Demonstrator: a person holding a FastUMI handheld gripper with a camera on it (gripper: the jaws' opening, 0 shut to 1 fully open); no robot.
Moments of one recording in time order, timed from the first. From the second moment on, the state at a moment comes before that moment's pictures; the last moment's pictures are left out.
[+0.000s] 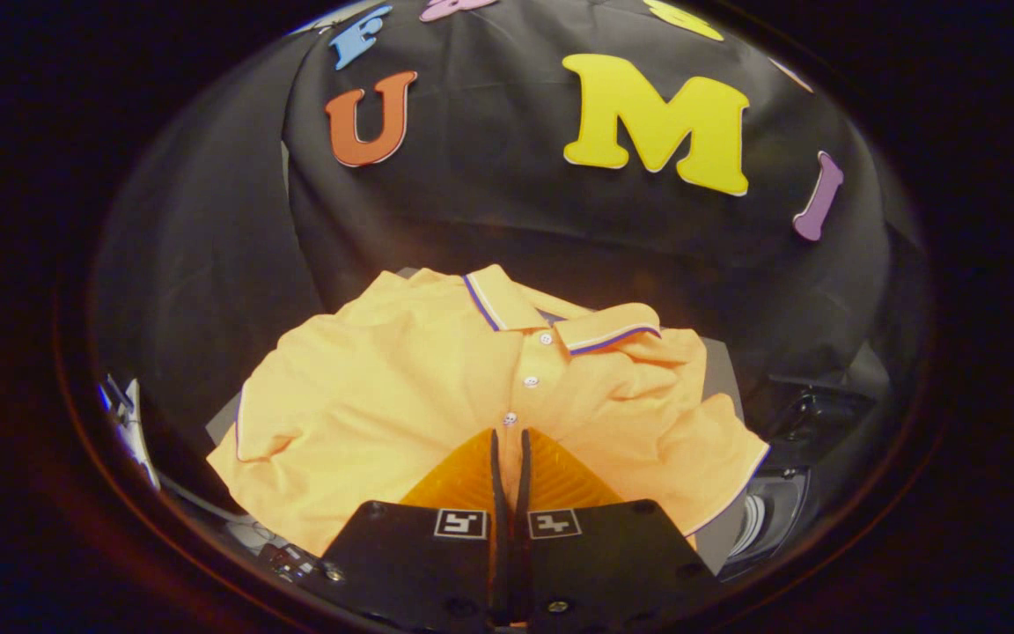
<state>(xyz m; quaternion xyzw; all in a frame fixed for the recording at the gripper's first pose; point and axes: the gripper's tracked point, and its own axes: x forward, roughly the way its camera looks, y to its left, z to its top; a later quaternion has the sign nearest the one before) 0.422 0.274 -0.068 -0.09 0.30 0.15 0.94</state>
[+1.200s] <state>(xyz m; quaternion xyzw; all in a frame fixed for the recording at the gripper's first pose) 0.443 0.113 0.102 -0.01 0.18 0.10 0.98</state>
